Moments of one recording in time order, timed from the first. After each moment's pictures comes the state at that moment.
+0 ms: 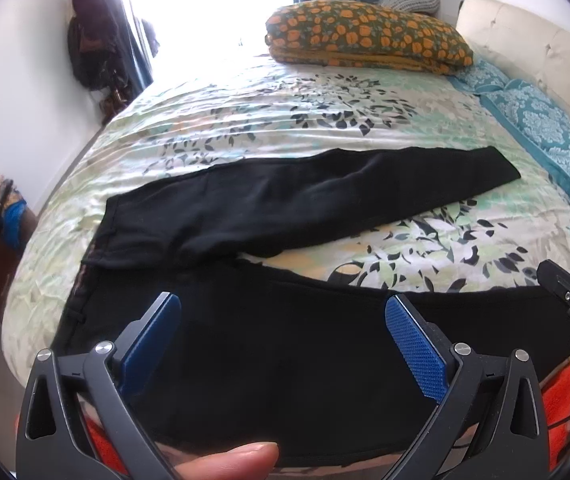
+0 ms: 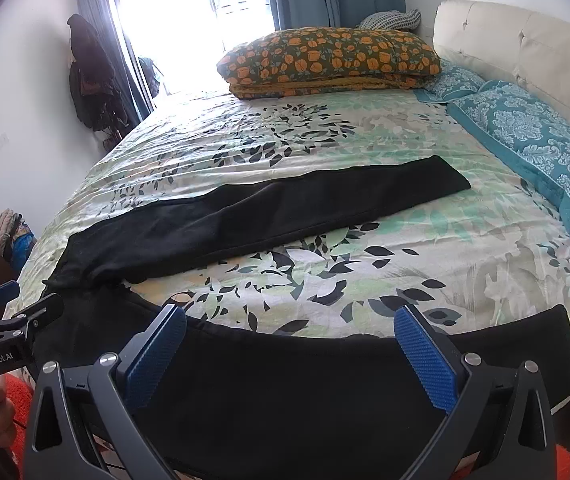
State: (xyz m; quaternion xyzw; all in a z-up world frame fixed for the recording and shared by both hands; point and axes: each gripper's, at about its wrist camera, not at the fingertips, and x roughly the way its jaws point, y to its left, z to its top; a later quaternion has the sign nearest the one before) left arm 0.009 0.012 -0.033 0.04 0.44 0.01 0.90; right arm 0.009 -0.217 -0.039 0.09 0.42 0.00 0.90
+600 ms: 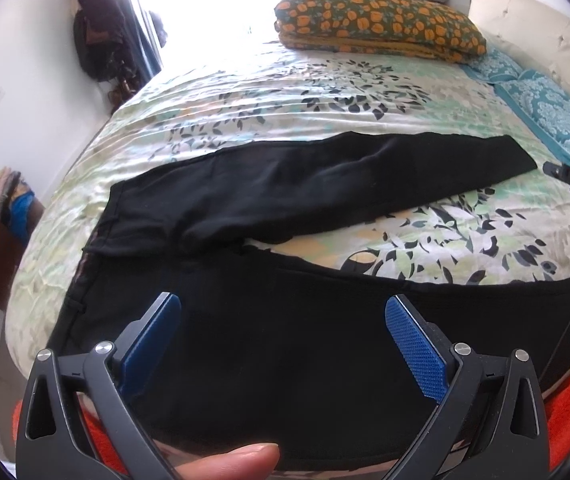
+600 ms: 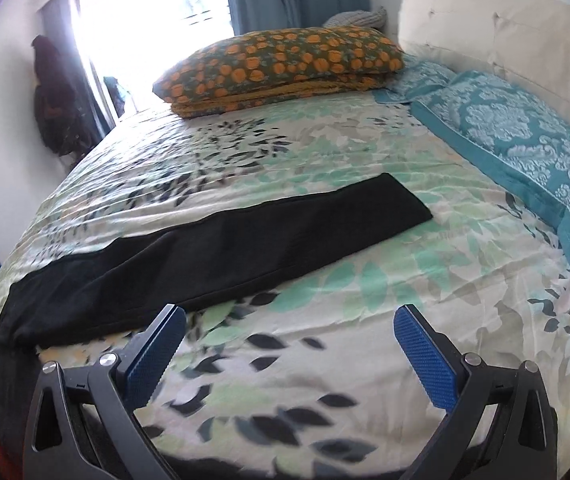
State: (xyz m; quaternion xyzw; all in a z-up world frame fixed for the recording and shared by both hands) left arm 0.019 0.013 -0.055 0.05 0.46 0.03 0.89; right arm 0.132 -0.378 -0.102 0.12 0.41 -0.07 0.90
